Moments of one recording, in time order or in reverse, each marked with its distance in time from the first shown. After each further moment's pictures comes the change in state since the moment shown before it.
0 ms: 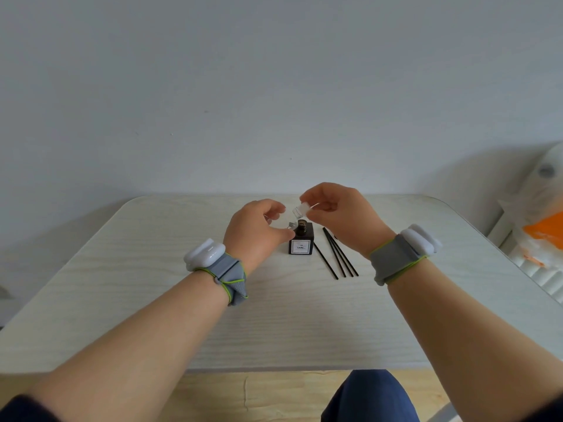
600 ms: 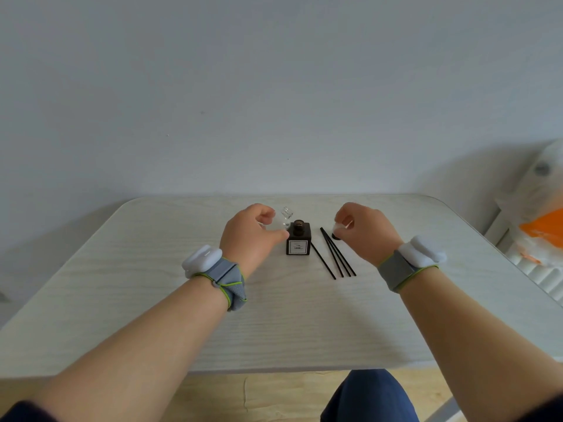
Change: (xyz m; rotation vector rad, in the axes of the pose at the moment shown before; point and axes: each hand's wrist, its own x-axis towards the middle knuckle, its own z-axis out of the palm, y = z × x) left_hand -0.002 -0.006 0.006 -0.031 0.050 -0.108; right_hand -0.005 0.060 -0.018 -0.489 0.056 0.144
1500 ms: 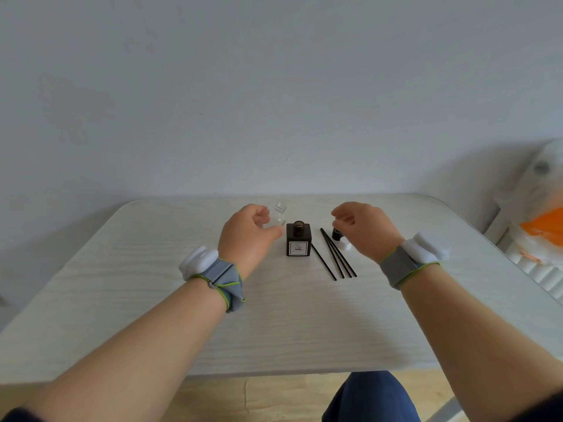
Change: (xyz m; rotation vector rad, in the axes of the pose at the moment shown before) left_hand 0.005 -0.001 0.000 -0.051 0.026 -0.042; right_hand 0.002 -0.007 -0.006 0.063 -0.041 0.048
